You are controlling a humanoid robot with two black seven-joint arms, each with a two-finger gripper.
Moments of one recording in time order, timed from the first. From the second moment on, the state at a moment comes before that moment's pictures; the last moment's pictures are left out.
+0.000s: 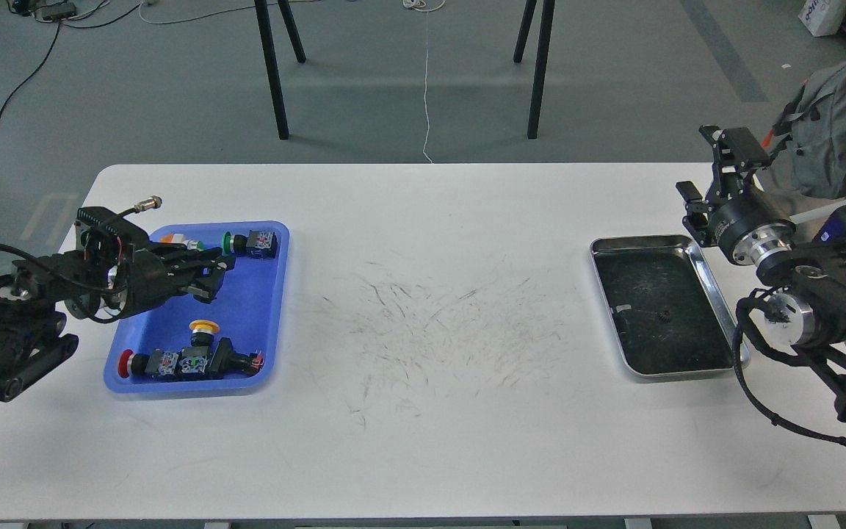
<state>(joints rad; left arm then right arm) -0.82 0.55 -0.10 -0.60 1.73 0.13 -0.49 0.69 -0.51 0.54 0.83 -0.31 0.00 0.39</state>
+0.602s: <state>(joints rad) -0.78 0.55 -0.10 -0.55 1.69 0.13 -0.49 0.69 -0.50 0.54 0.84 -0.31 0.00 0.39</state>
